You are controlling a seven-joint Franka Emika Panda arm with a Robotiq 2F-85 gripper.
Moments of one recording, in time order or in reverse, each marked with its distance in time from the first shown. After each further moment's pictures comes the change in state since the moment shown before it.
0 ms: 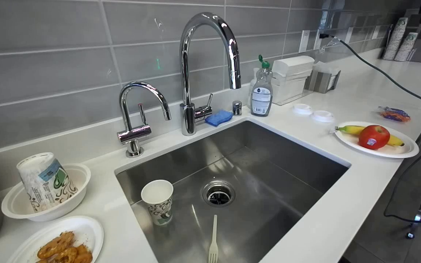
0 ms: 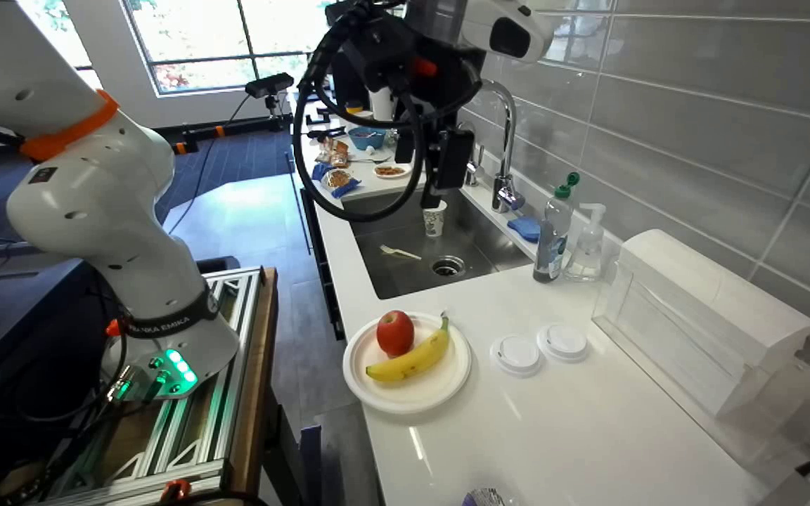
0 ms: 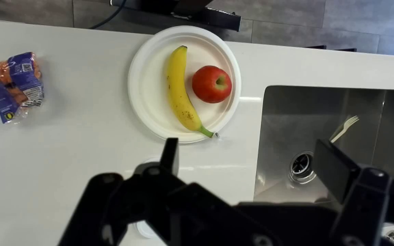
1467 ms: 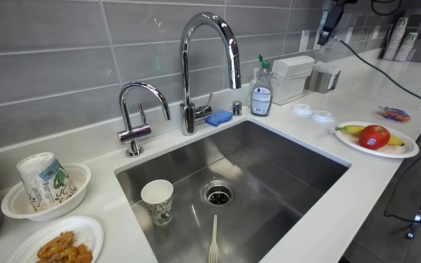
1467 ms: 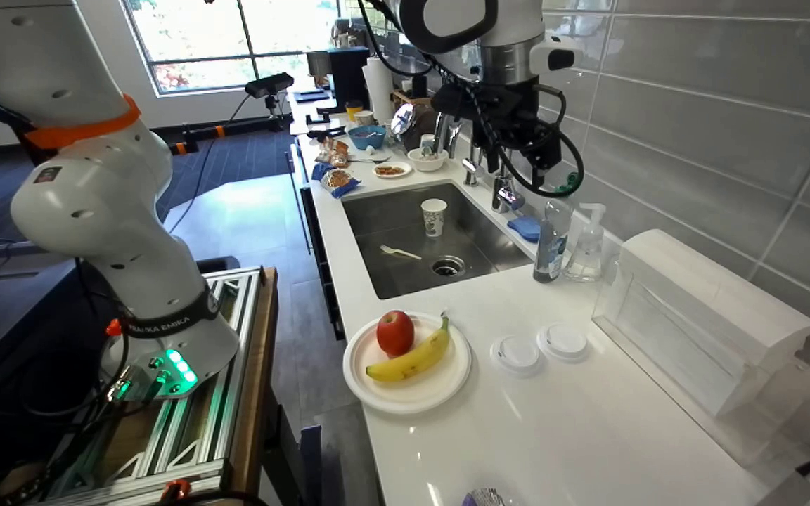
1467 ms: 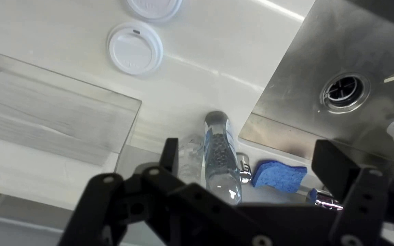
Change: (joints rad) arm 0.044 0.263 0.280 0.002 0.063 0.686 -0.062
